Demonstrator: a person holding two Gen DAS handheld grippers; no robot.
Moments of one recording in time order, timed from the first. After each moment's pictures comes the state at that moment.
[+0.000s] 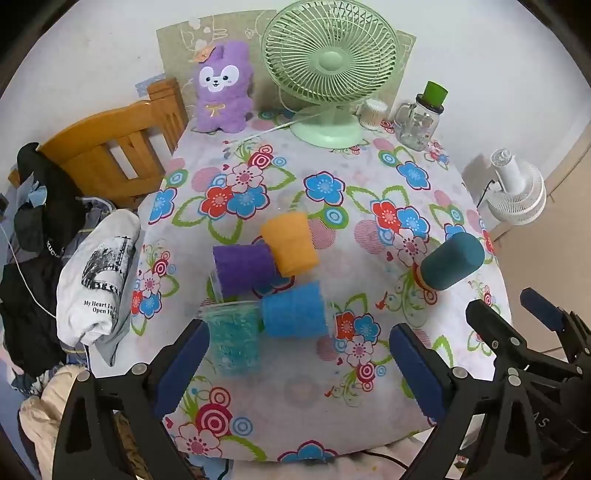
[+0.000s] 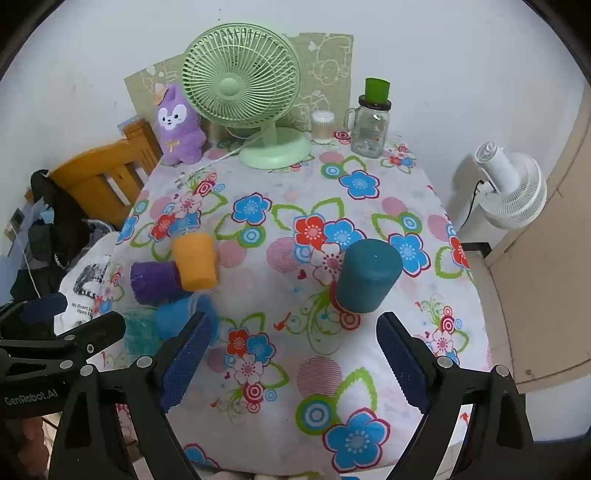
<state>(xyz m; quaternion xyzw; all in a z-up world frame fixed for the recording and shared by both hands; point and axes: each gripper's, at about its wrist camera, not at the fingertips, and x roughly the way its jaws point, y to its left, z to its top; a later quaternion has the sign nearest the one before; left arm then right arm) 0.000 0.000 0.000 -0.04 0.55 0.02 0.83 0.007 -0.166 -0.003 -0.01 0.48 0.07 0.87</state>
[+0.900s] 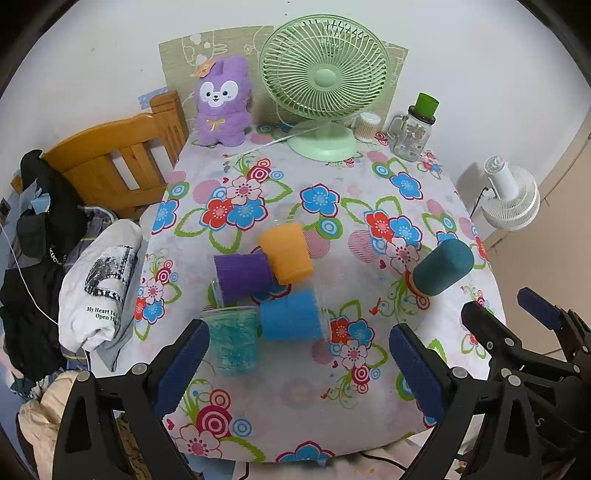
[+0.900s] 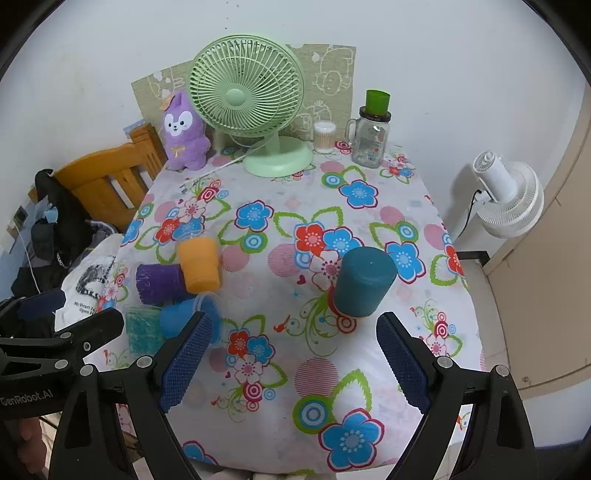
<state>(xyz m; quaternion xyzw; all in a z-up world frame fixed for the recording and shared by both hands) -0.008 0.000 0.017 -0.05 0.53 0.01 0.85 -0.002 -0.169 0.011 -0.02 0.47 0.08 0.88</state>
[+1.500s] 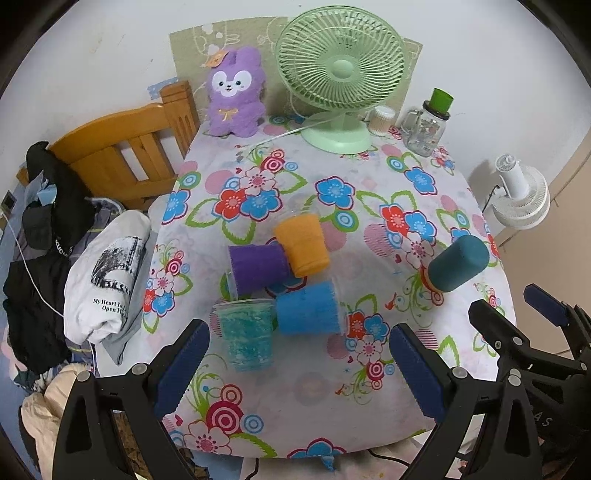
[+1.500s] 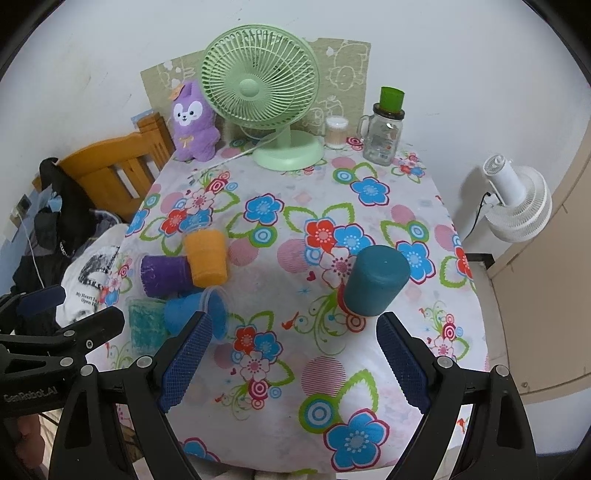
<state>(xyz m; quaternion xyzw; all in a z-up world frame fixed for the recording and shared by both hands) -0.009 0.016 0.007 -0.05 0.54 0.03 0.84 0.003 -0.154 0.005 -0.04 0.48 0.09 0.87</state>
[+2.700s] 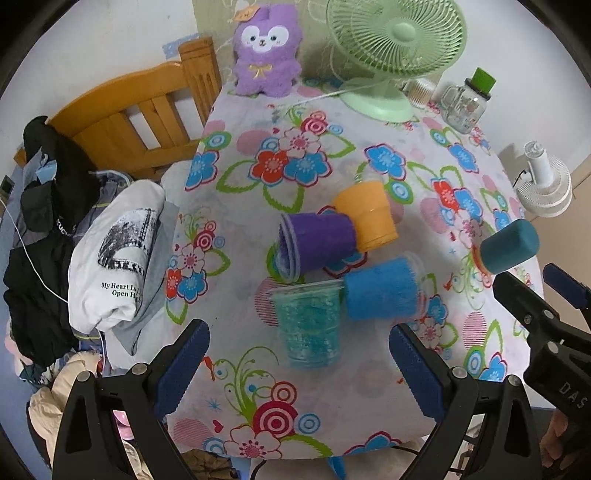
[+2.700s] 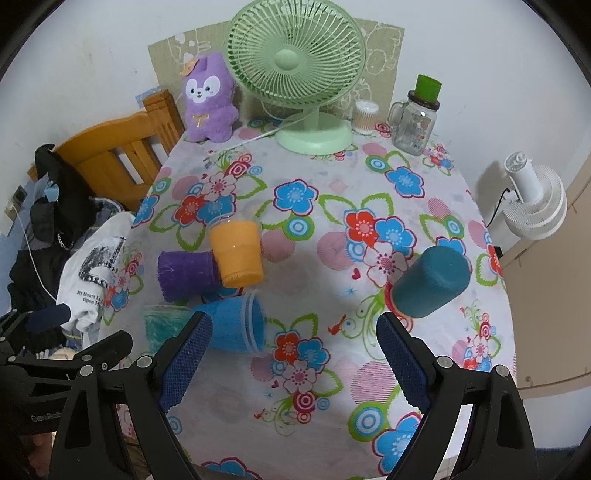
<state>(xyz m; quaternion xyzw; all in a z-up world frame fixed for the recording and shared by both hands) 0.002 0.082 -0.043 -0.05 0.59 0.04 0.80 0.025 -0.086 -0.024 -0.04 0.51 0.09 0.85</state>
